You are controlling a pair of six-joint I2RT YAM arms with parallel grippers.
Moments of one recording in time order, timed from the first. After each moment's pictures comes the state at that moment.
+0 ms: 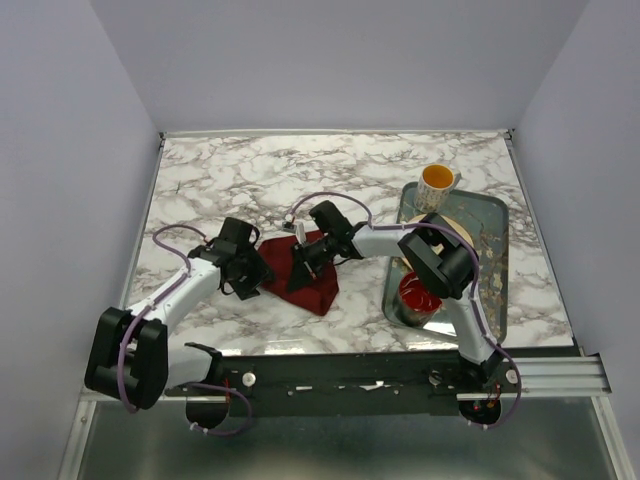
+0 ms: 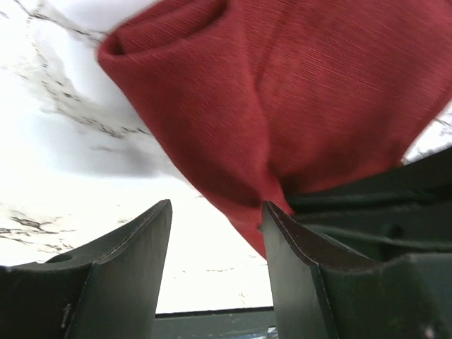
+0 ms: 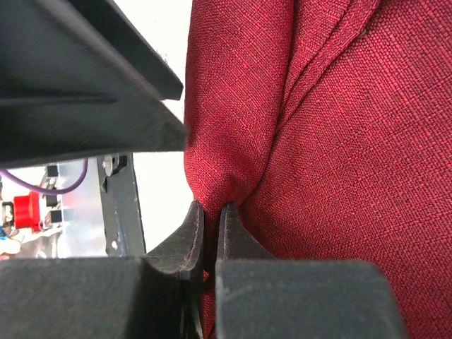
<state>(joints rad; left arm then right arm) -0.32 1.22 0.66 -0.58 0.07 -1.00 0.79 2.20 1.35 0.01 -0.96 0.25</state>
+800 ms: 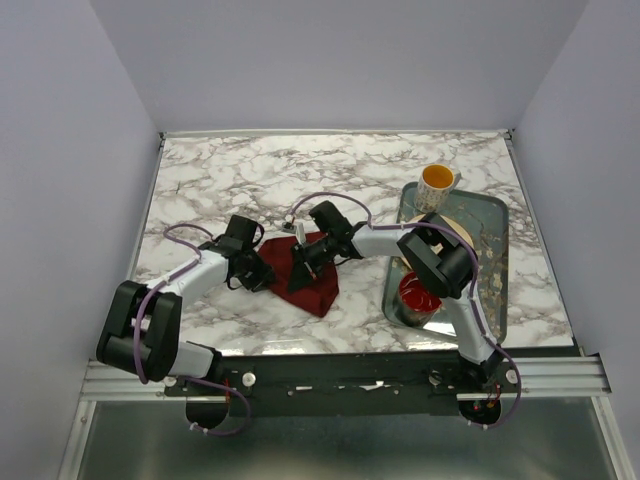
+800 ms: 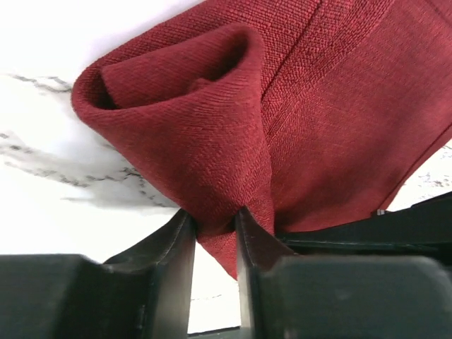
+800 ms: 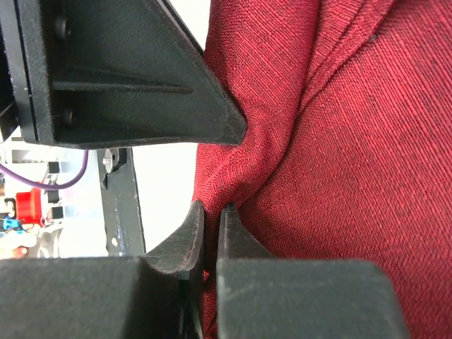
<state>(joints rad) -0.31 1.38 0.67 -0.45 0.11 -1.00 0.79 2.21 1.36 0.00 -0.97 0.24</state>
